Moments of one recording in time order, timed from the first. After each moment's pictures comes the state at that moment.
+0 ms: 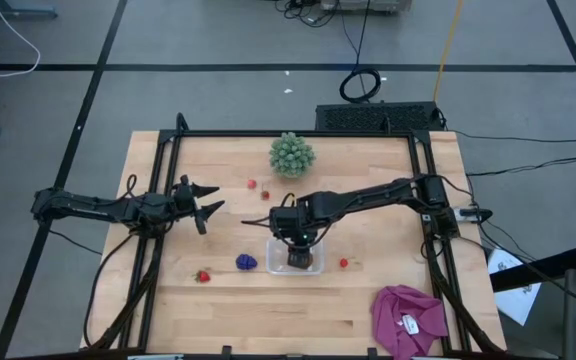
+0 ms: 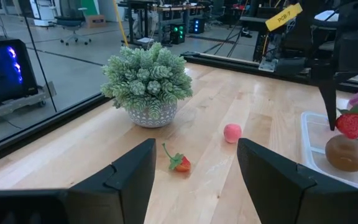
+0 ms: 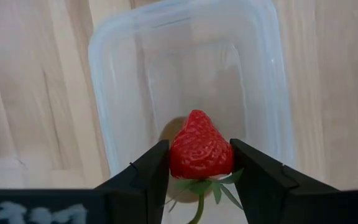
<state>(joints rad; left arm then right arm) -0.08 0.25 0.01 0.07 -0.47 -0.14 0.09 2.06 1.68 -0.91 -0.21 0.30</state>
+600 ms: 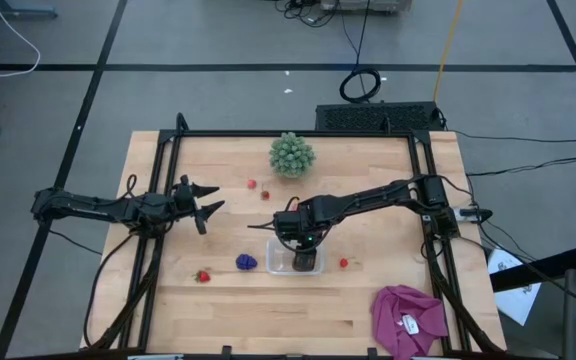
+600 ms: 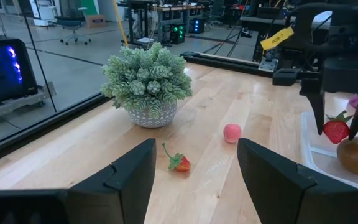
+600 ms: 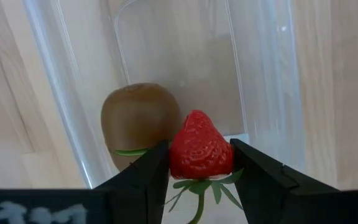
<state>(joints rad) -0.08 0.25 0.01 0.07 -0.47 -0.14 0.09 2.06 1.60 -0.94 -0.21 0.33</state>
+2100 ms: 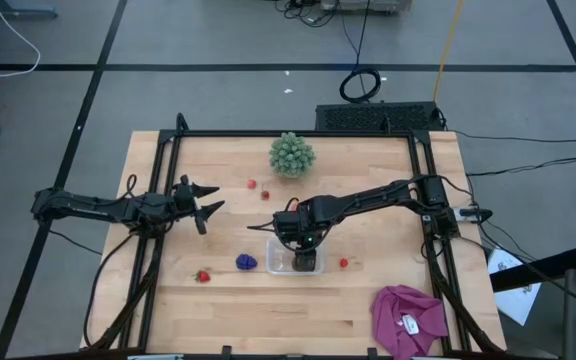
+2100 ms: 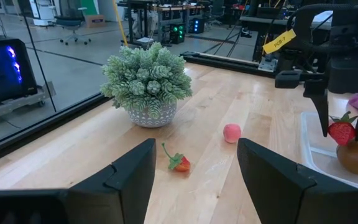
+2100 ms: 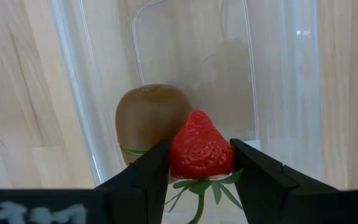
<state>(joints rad) -0.08 0.25 0.01 0.07 -0.47 -0.14 0.09 2.06 1.60 -0.92 -0.24 0.29</state>
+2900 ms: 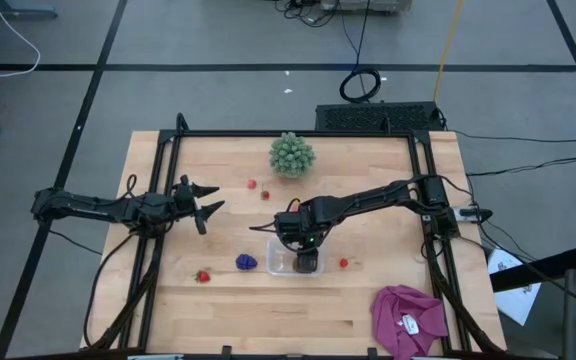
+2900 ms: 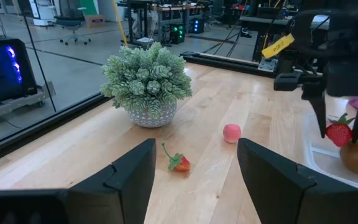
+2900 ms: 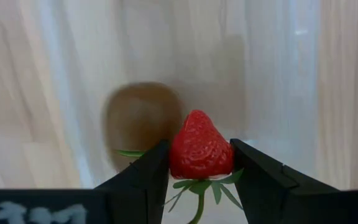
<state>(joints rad) -0.08 0.25 0.01 0.07 -0.47 -0.14 0.09 2.06 1.57 -0.91 -0.24 0.28</state>
